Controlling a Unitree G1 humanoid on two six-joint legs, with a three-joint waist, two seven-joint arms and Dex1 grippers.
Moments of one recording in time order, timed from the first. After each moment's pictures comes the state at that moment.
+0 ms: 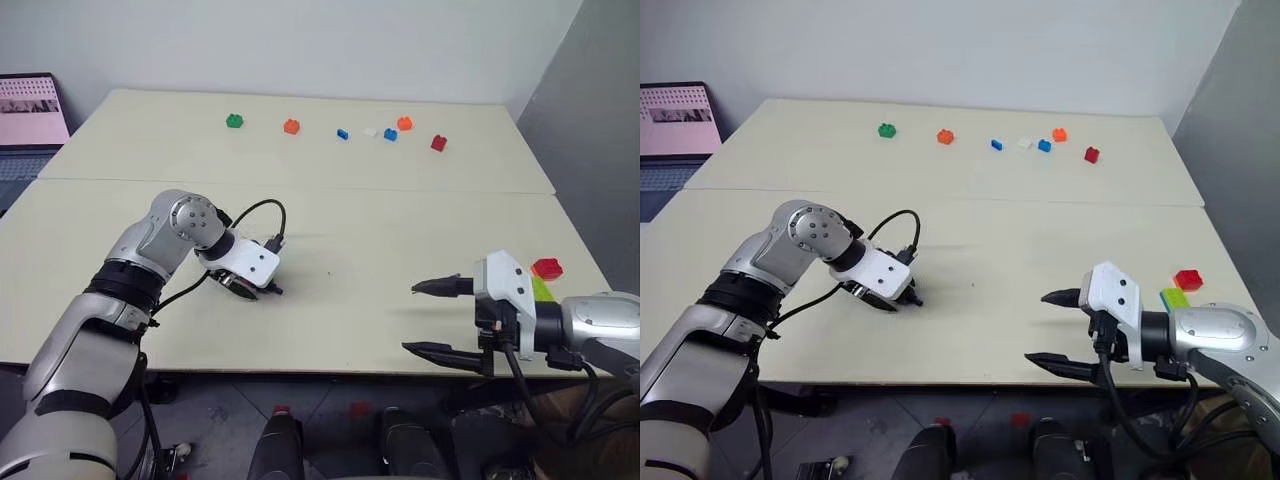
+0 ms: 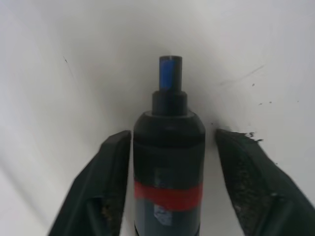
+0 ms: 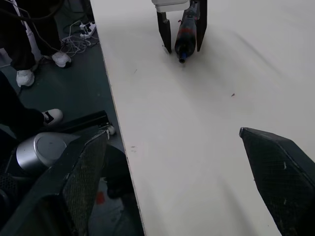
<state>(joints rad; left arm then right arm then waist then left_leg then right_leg) -0.93 0.77 -0.47 0.61 0.33 -0.44 -1.52 -0.13 -0.94 -0.13 -0.79 0.81 0.84 0.81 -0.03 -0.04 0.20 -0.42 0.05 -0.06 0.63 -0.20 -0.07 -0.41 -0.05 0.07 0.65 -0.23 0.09</state>
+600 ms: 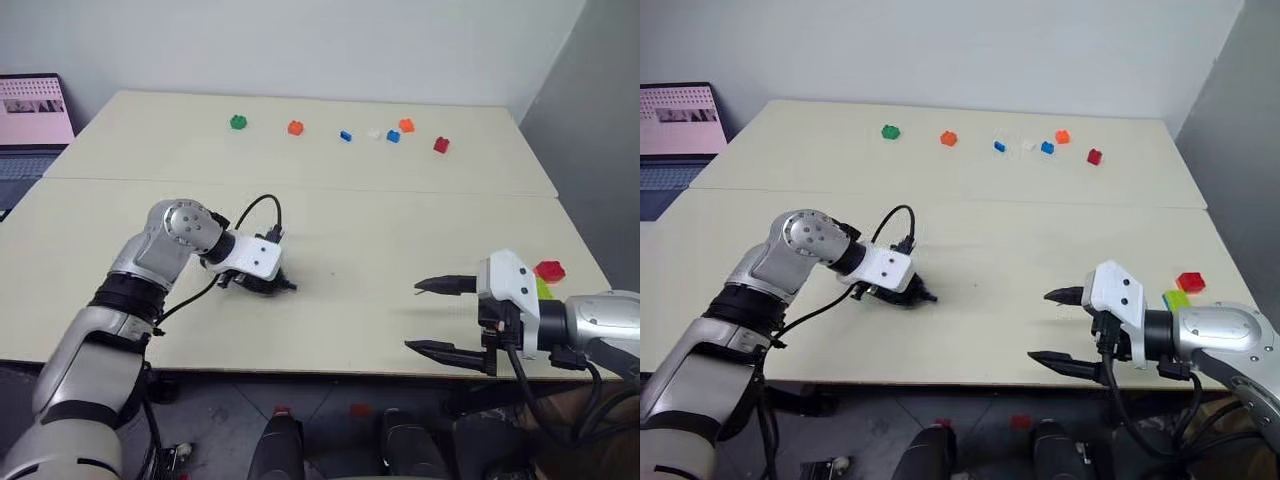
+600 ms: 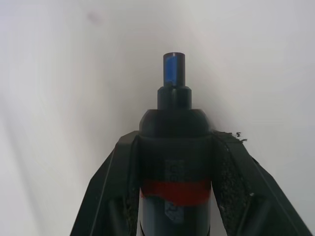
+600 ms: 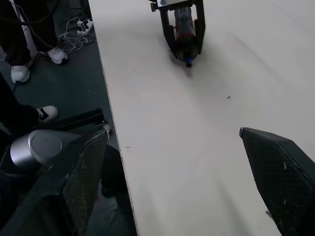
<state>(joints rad) -0.83 0.68 -0.29 0.48 0.10 -0.19 -1.45 -0.12 -0.96 -0.15 -0.78 0.80 0.81 0.81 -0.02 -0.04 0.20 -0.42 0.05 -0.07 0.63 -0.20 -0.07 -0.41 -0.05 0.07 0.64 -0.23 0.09</state>
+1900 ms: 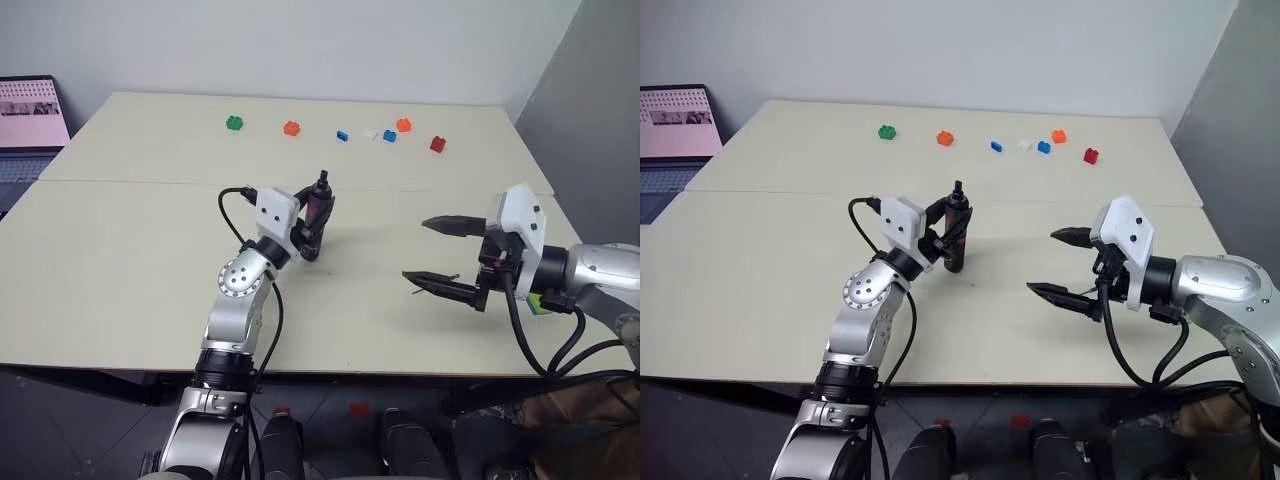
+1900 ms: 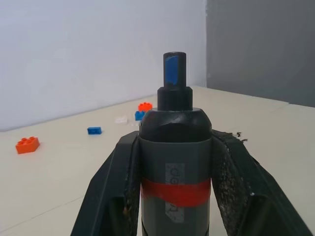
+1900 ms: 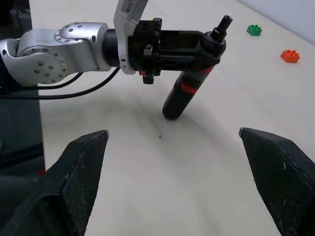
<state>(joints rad) -0.48 0.15 0.01 0.12 -0.13 -0.02 -0.47 -0.37 -0.89 -0.10 -0.62 0.75 0.79 0.74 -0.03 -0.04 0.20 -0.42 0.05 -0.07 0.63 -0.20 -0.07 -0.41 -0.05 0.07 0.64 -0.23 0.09</state>
